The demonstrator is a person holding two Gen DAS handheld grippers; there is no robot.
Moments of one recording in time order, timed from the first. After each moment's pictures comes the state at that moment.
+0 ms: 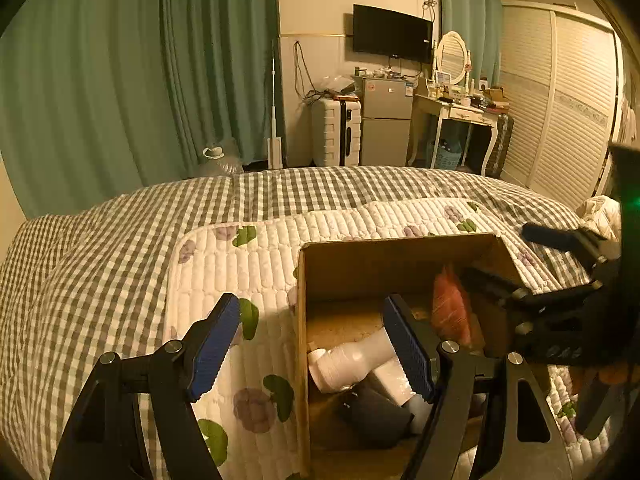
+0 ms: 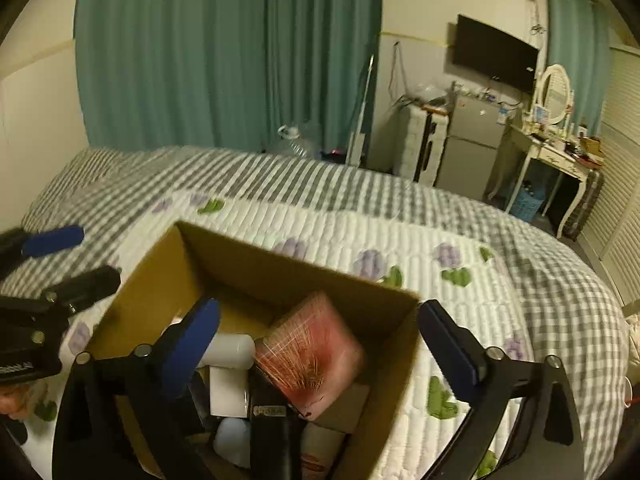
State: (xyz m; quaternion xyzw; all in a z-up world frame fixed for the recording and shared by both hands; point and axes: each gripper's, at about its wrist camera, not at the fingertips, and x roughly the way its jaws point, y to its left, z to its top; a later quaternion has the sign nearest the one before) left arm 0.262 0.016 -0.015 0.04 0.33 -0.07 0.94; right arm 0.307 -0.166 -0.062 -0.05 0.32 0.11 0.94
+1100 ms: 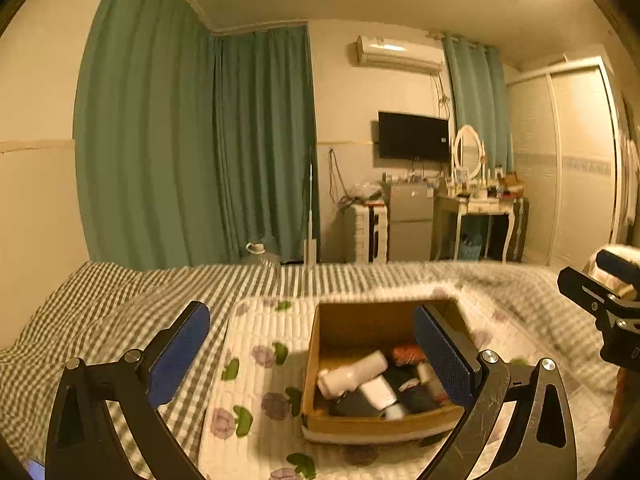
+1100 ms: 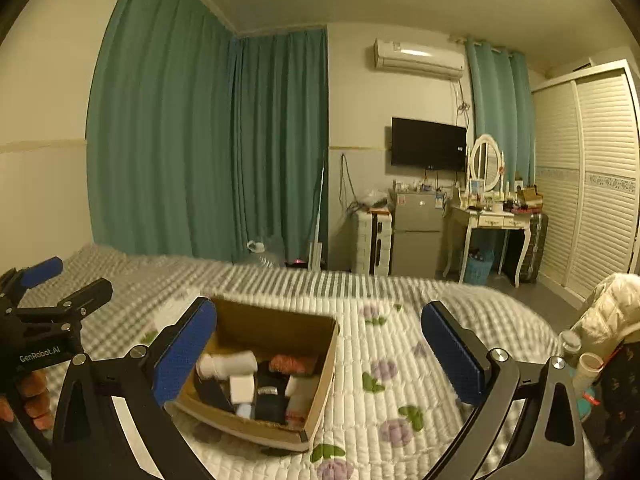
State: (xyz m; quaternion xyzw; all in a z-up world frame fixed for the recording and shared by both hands) left arm 0.110 0.009 0.020 0.03 0.14 -0.01 0.99; right arm 0.111 -0.211 -0.005 0.00 0.12 0.05 0.99
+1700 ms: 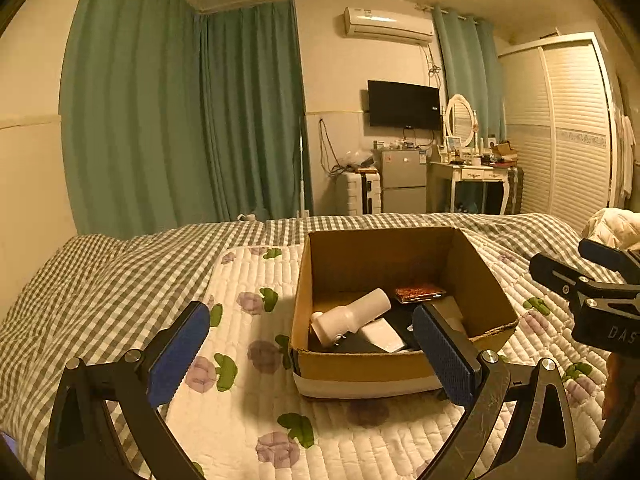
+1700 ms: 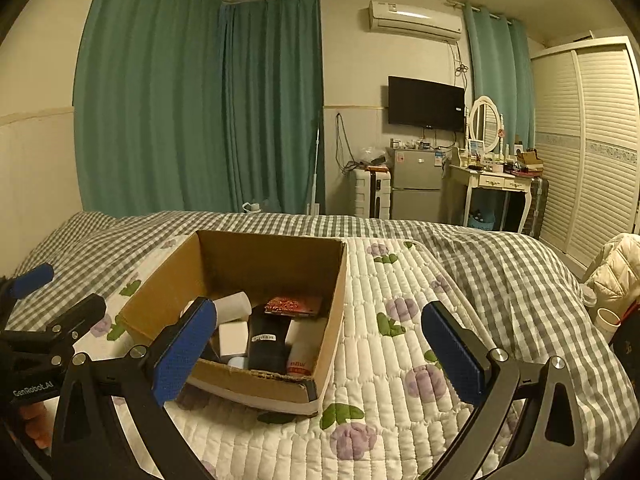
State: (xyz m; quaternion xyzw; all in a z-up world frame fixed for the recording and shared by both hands) left arm 0.114 0.005 -0.049 0.04 0.18 -0.02 0.98; right arm 0.137 -0.199 -0.081 0.01 0.18 0.04 0.98
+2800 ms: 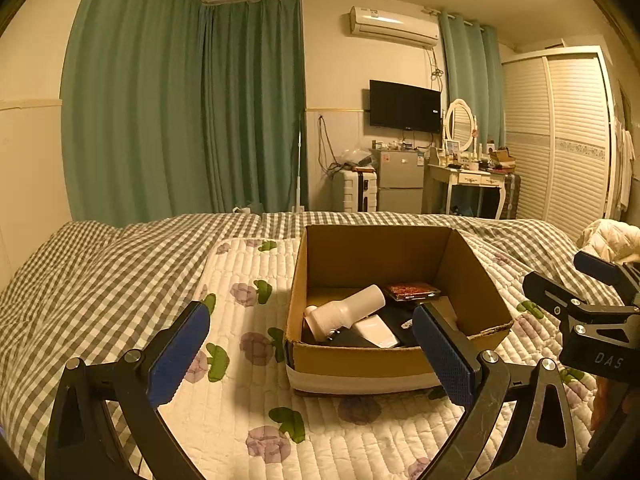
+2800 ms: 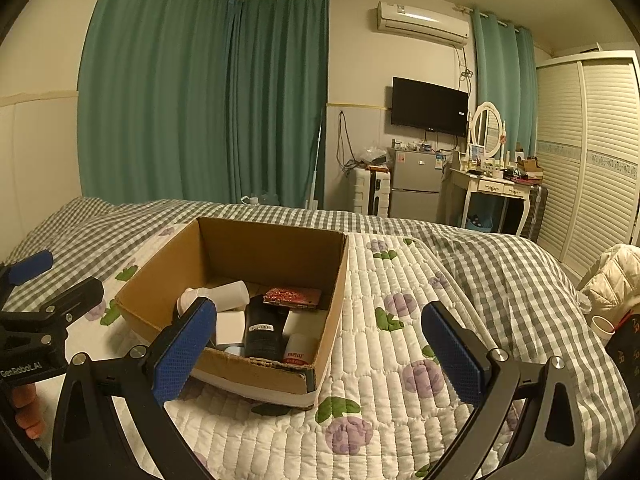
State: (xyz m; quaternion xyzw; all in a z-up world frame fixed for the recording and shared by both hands) left arm 0.115 0.009 -0.056 0.02 0.18 -0.03 0.98; right arm 0.133 -0.191 -0.088 -0.01 0.18 0.03 0.98
